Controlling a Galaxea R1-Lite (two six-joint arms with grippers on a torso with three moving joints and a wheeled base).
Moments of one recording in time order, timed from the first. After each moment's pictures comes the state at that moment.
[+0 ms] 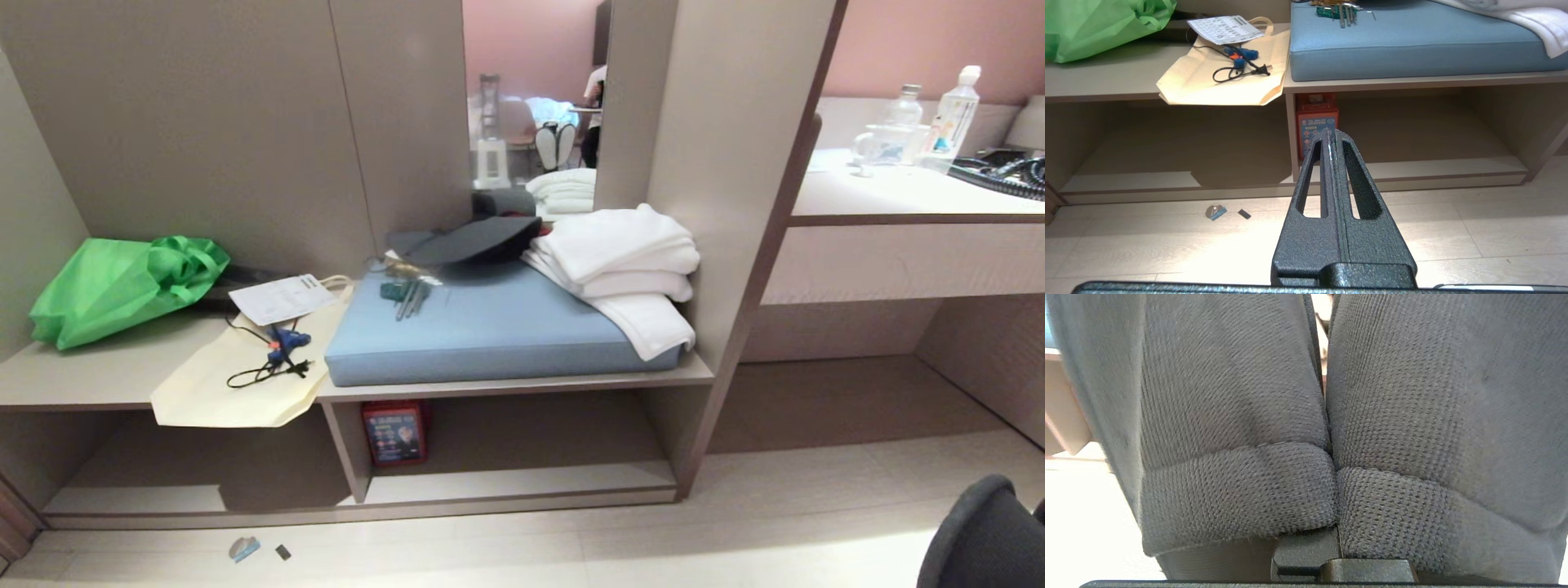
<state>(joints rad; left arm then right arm) 0.00 0.00 0.00 0.00 0.00 0.00 0.00 0.00 0.00 0.00 0.01 -0.06</state>
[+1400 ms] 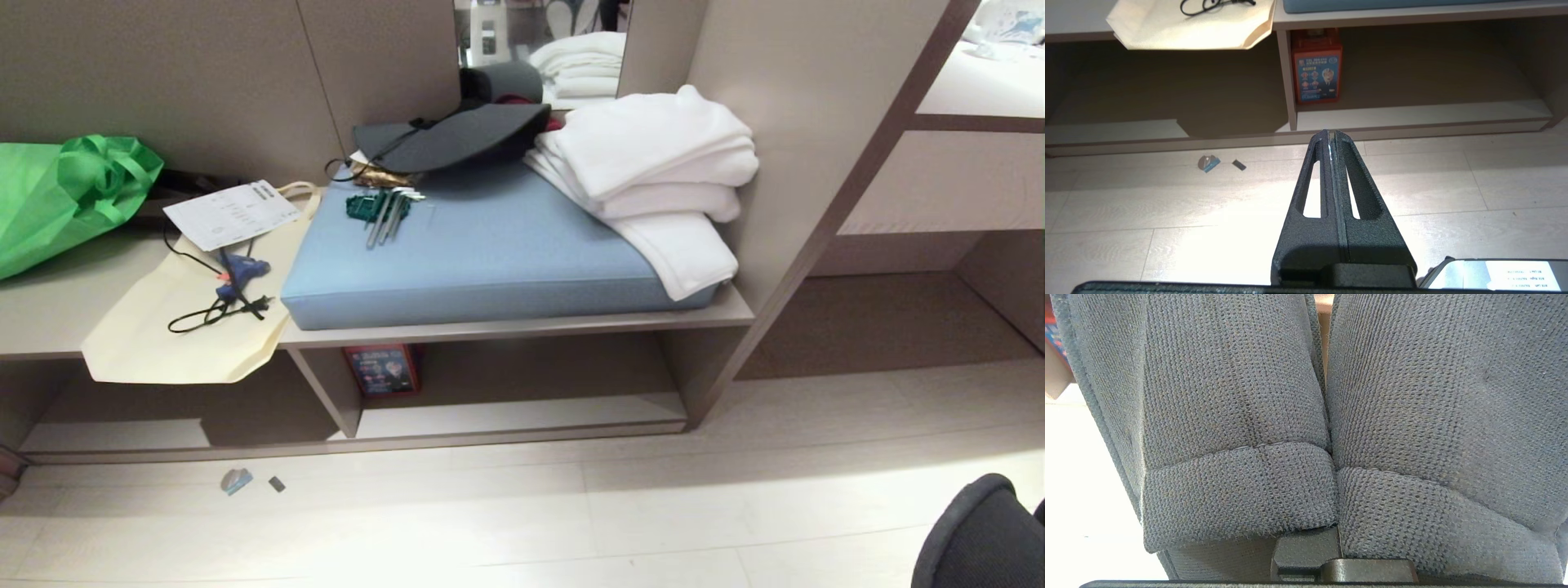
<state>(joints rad) 0.00 0.00 0.00 0.00 0.00 0.00 0.00 0.00 0.00 0.00 0.01 -0.06</state>
